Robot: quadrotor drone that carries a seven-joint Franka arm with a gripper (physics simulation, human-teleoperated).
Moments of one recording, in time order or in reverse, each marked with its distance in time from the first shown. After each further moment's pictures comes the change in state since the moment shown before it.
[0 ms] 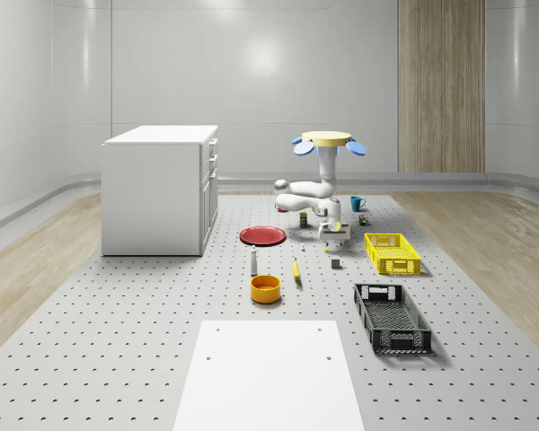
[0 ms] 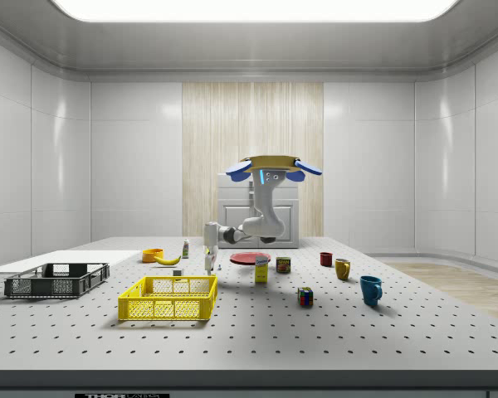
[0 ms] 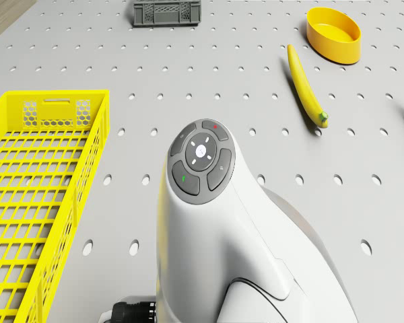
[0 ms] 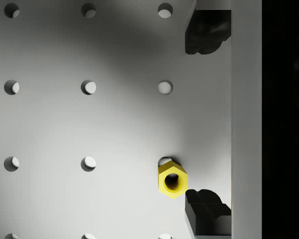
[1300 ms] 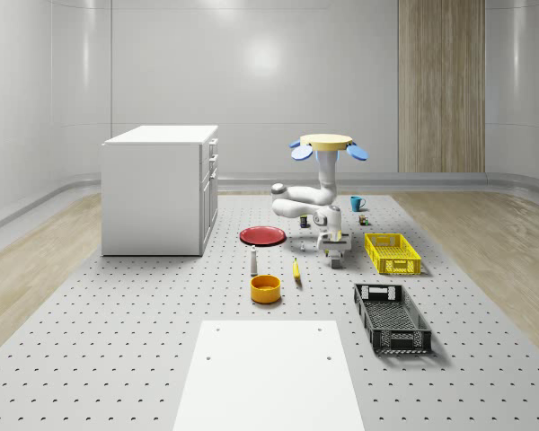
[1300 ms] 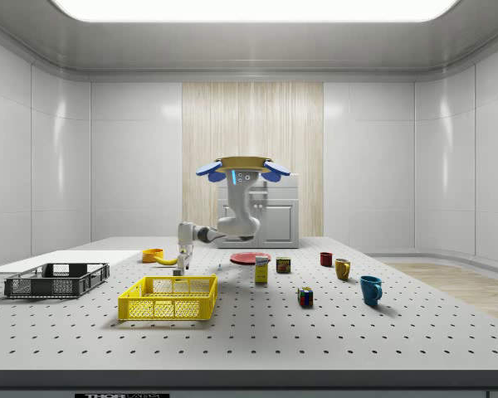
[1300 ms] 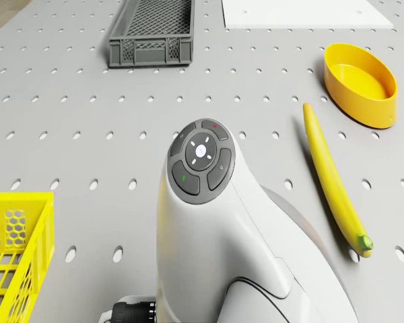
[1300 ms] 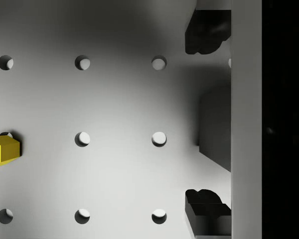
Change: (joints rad) arm -0.009 -0.041 0.006 0.002 0.017 0.039 0.007
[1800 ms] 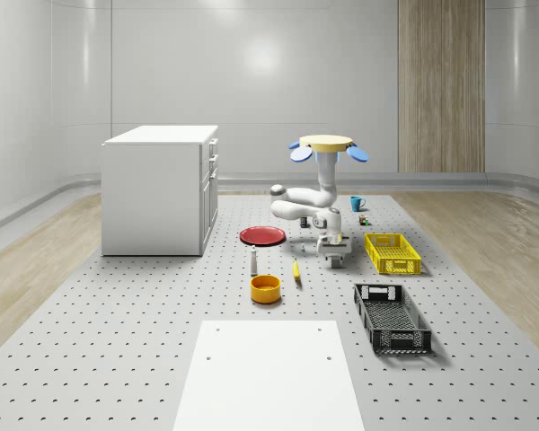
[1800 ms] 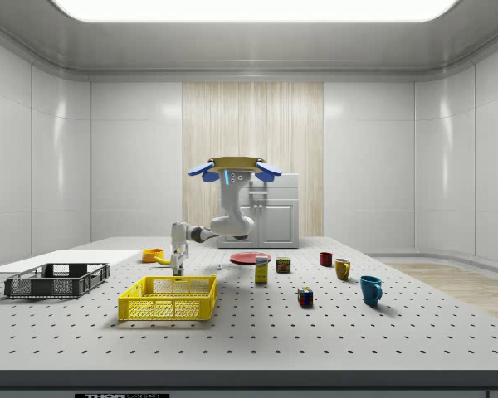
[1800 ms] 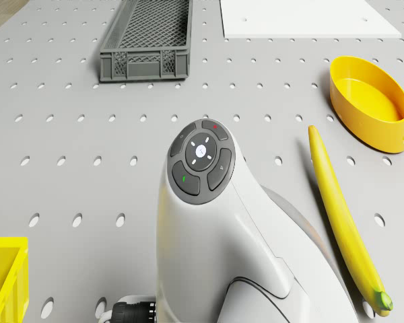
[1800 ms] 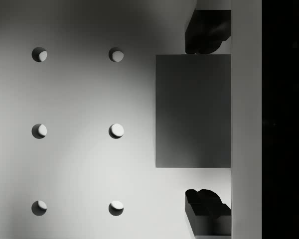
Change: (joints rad) arm -0.003 -0.012 0.002 0.000 0.005 0.011 0.002
